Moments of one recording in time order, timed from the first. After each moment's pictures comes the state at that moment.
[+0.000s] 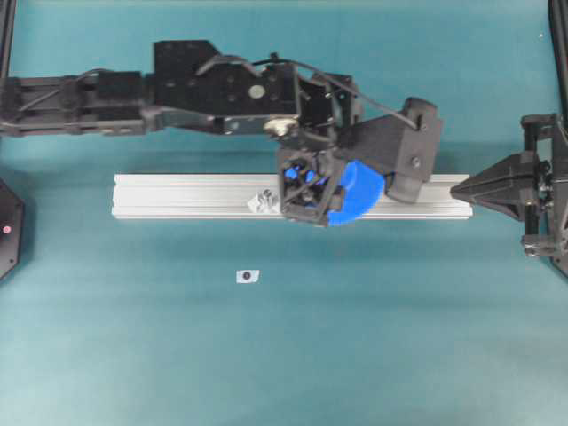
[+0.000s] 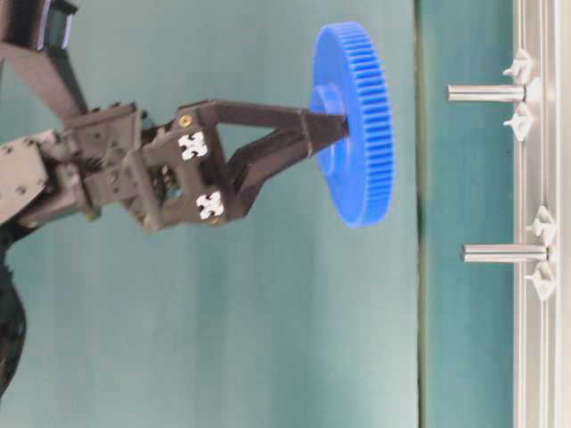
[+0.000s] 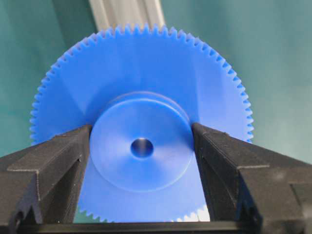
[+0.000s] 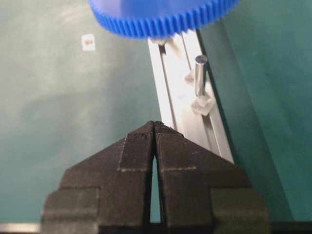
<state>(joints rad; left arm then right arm) 0.08 0.37 -0.35 0.02 1.13 0.34 -0.08 -0.95 1.28 0.04 0.08 0.11</state>
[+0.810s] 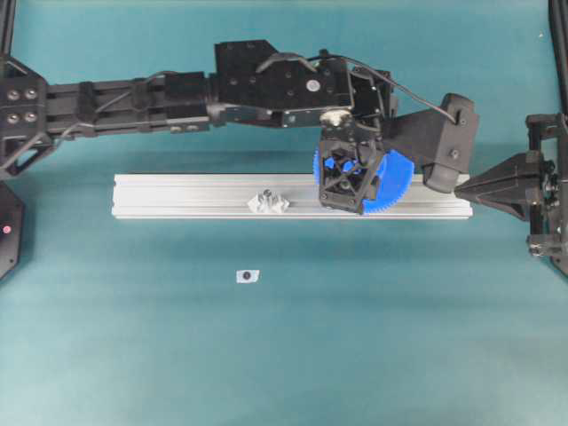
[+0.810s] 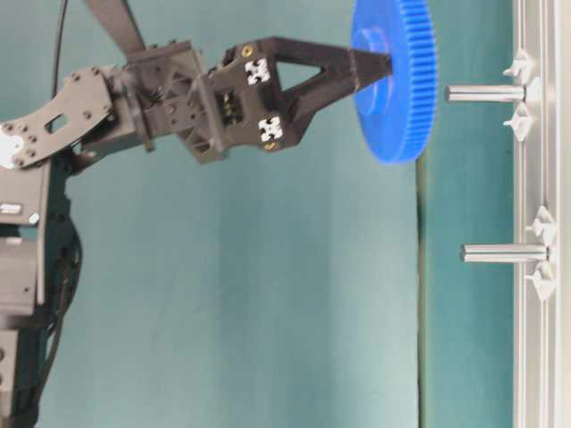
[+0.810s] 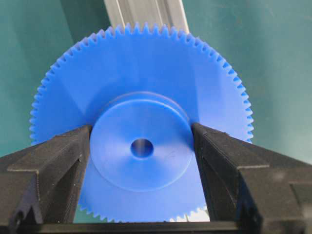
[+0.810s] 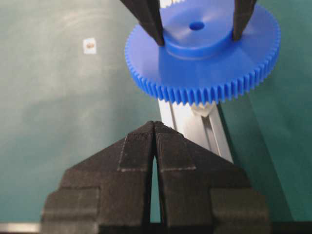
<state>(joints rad) 0.10 0.55 -0.55 0.02 1.19 0.39 -0.08 -0.97 1.29 0.04 0.08 0.11</state>
